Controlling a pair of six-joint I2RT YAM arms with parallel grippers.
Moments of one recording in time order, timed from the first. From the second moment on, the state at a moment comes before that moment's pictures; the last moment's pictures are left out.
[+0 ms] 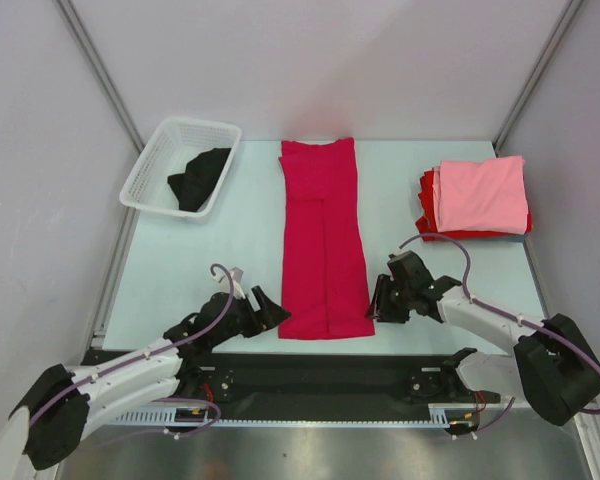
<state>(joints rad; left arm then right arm) -0.78 0.77 0.08 0.13 0.01 -1.05 0.56 1.18 0.50 -0.36 -0.17 0.75</state>
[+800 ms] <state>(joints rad) -0.78 0.90 0.09 0.16 0.08 -1.05 0.65 1.12 0.48 -0.44 -0.18 0.82</state>
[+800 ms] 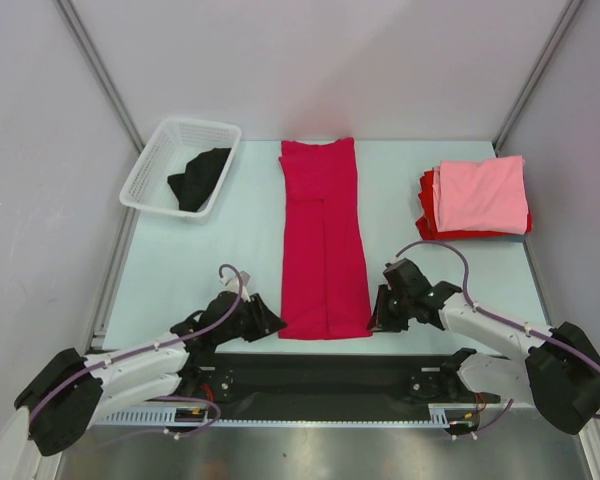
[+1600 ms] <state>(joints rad) -0.79 0.83 0.10 0.02 0.14 -1.04 0.66 1.06 0.48 -0.48 -0.19 0.82</state>
